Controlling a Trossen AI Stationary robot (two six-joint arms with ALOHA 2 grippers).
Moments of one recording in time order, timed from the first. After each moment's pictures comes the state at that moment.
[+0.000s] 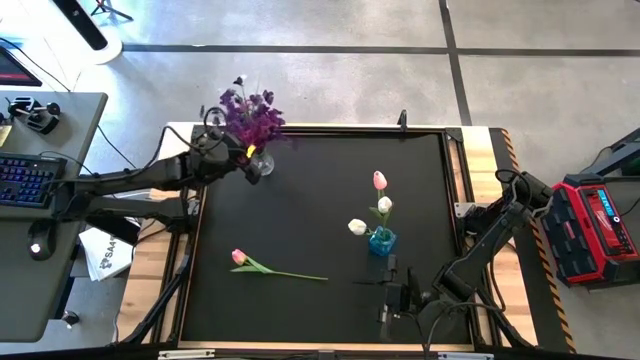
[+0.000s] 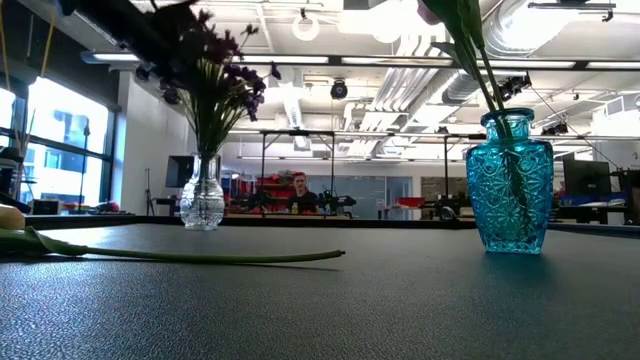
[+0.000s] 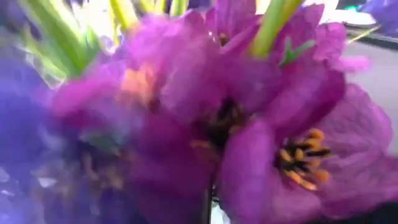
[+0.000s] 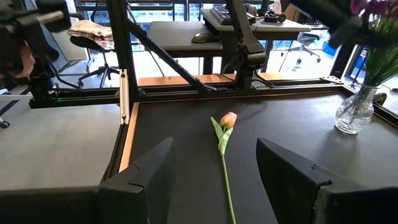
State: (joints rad) left arm 0.29 0.86 0.67 -0.28 -0.57 -0.09; right arm 0.84 1.61 1.12 0.12 0.95 0.31
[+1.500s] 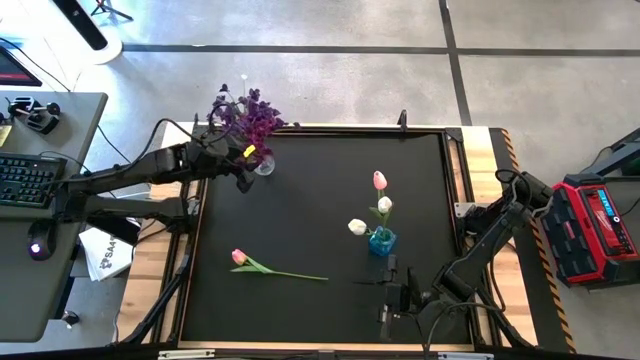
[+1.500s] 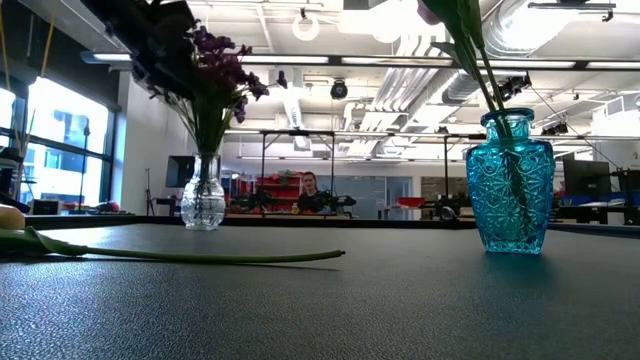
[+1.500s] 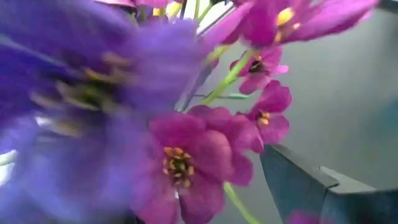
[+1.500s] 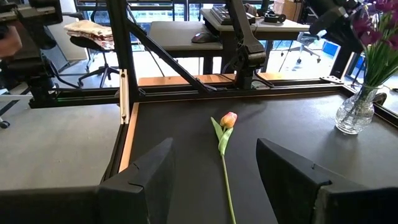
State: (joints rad) left arm 0.32 0.87 0.83 -0.64 -0.32 -0.15; right arm 0.84 1.61 1.12 0.12 0.95 0.31
